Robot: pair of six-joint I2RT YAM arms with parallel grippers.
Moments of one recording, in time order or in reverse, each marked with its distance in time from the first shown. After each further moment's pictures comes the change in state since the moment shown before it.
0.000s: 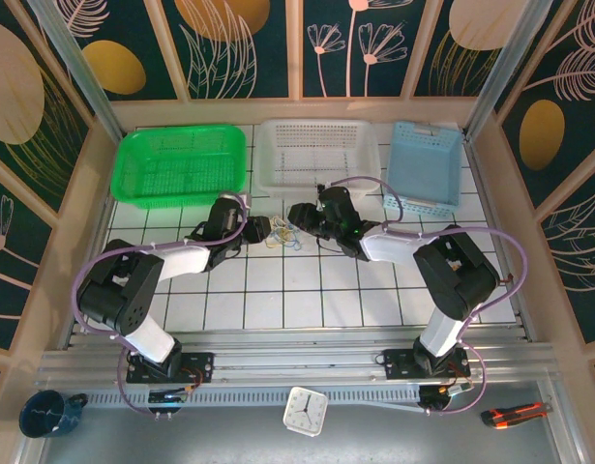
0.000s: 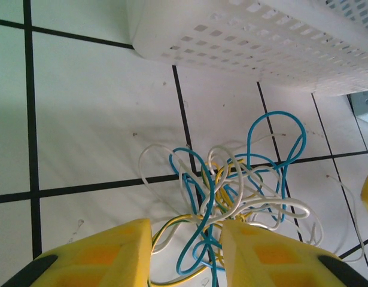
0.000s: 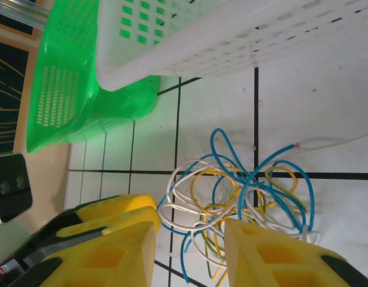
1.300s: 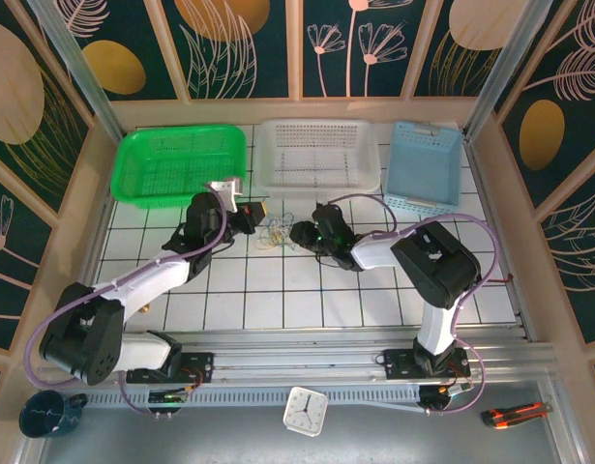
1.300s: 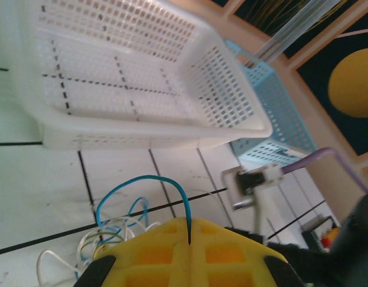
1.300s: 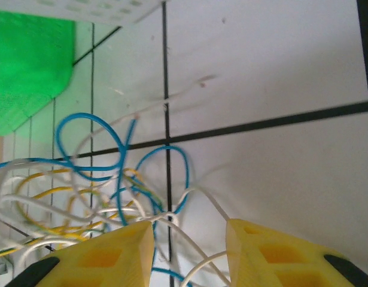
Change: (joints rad) left arm 0.002 -0.315 -0.028 0.024 0.108 -0.017; right arm 0.043 0.128 -0.080 0.086 0.094 0.029
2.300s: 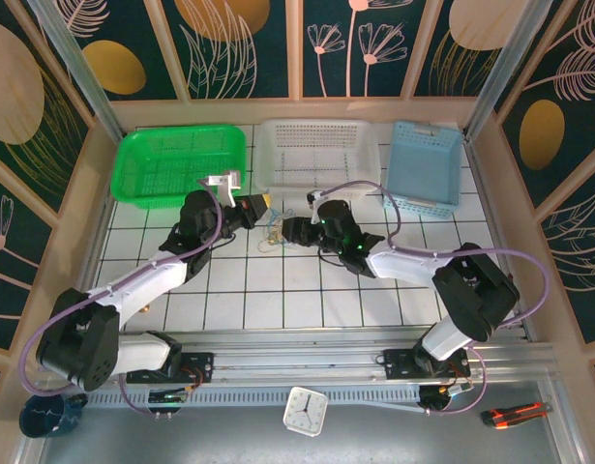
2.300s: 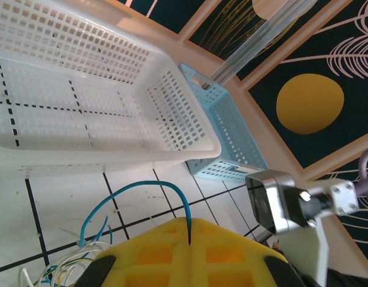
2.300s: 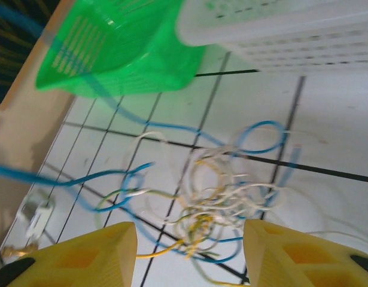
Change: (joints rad) left arm 0.000 -0.019 0.013 0.084 0.067 -0.073; right arm 0.073 -0.280 -0.016 -0.060 -0.022 -0.328
